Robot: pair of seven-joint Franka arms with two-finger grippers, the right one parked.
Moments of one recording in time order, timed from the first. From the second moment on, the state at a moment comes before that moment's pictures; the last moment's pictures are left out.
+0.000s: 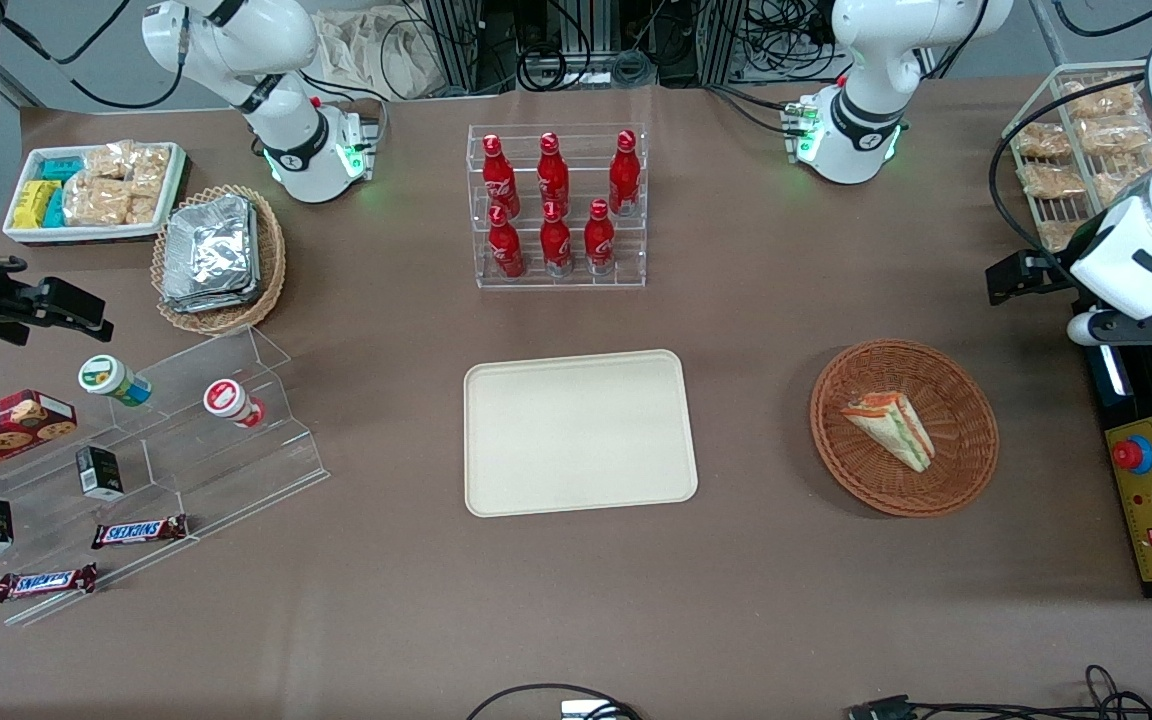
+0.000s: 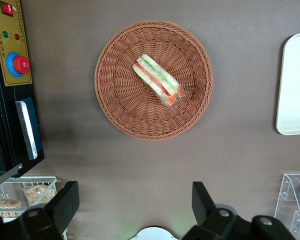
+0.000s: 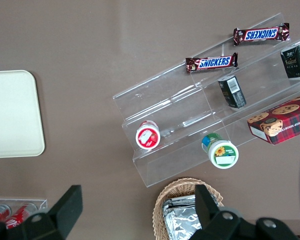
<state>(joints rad) 0.06 0.03 -0.13 -1.62 0.06 1.50 -0.04</state>
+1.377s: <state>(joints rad) 0.06 0.30 -0.12 -1.62 0.00 1.63 -0.61</state>
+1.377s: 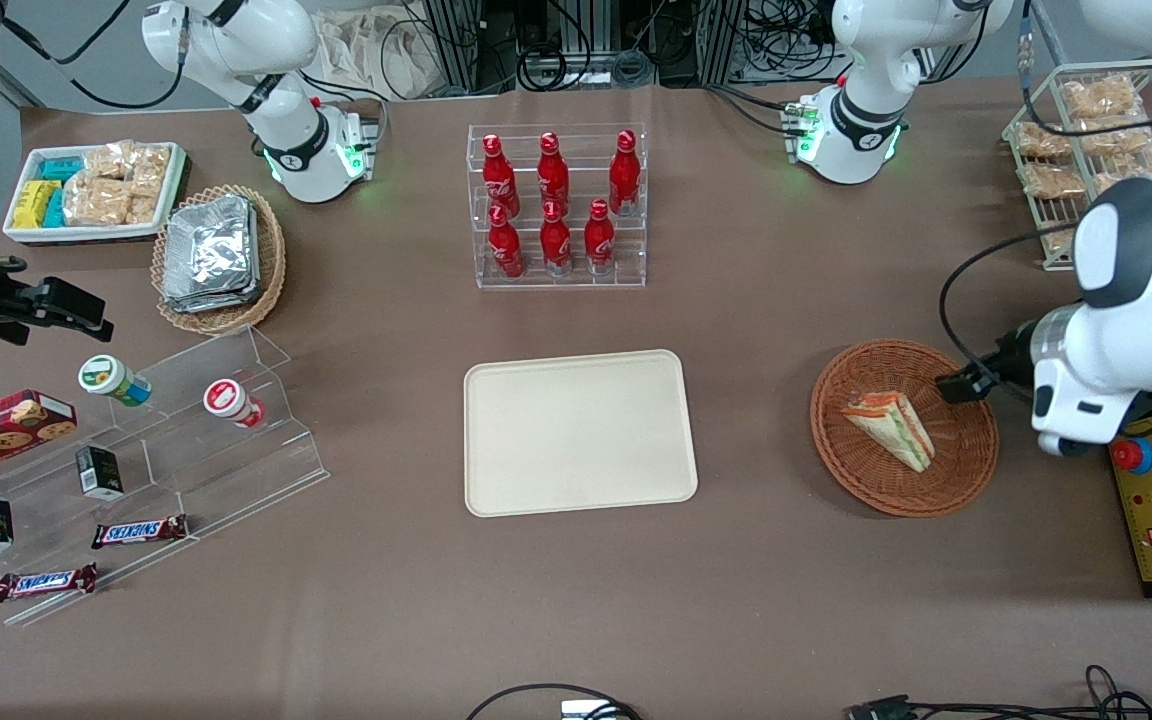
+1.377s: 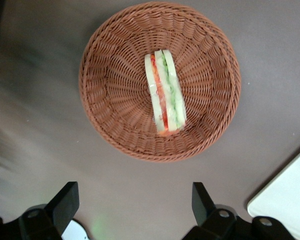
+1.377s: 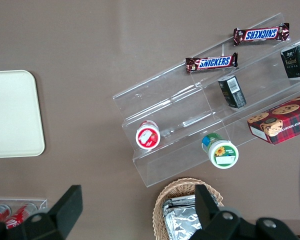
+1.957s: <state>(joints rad) 0.06 0.48 -0.12 -1.63 0.00 1.79 -0.65</state>
